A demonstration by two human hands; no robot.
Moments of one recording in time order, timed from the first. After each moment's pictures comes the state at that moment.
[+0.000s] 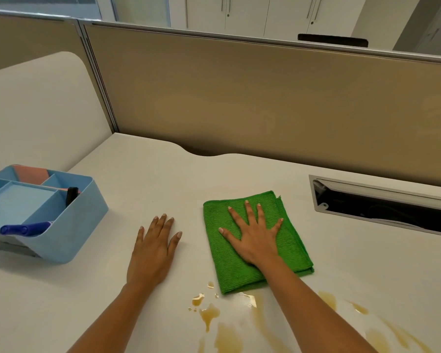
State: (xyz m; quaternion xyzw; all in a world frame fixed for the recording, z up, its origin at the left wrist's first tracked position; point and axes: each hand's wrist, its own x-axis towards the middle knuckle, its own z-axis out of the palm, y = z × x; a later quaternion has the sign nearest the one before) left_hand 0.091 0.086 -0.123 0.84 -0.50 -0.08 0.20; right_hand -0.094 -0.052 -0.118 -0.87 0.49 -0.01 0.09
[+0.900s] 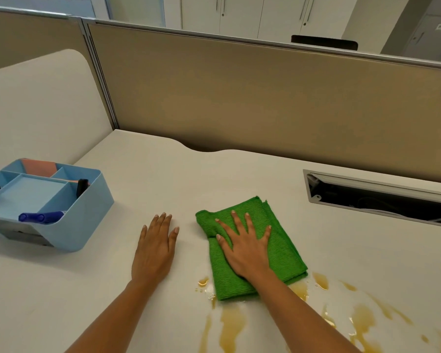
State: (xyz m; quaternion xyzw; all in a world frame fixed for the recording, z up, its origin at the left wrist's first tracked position) left_hand 0.085 0.104 -0.118 0.83 -0.48 -0.10 0.27; right_hand -0.093 0.006 -0.121 -0.87 0.47 -0.04 0.10
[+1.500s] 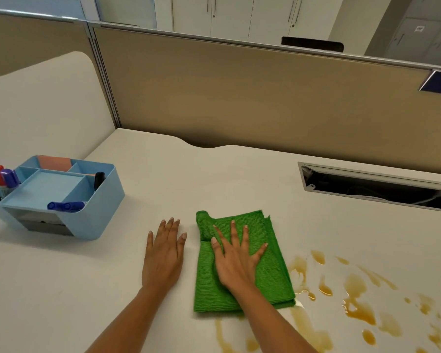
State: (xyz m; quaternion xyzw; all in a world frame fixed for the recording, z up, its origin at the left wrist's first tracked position) left_hand 0.066 0.147 -0.118 0.82 -0.50 -0.10 0.27; right_hand -0.075 0.089 -0.114 -0.80 0.56 -0.06 0.19
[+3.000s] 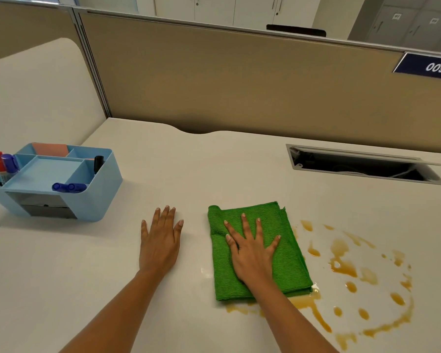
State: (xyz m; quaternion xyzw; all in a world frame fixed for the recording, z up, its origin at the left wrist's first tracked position) left_hand 0.070 0.179 -0.112 0.82 -0.52 -0.10 0.21; right_hand -0.118 0.131 -0.120 -0.80 0.58 -0.05 0.12
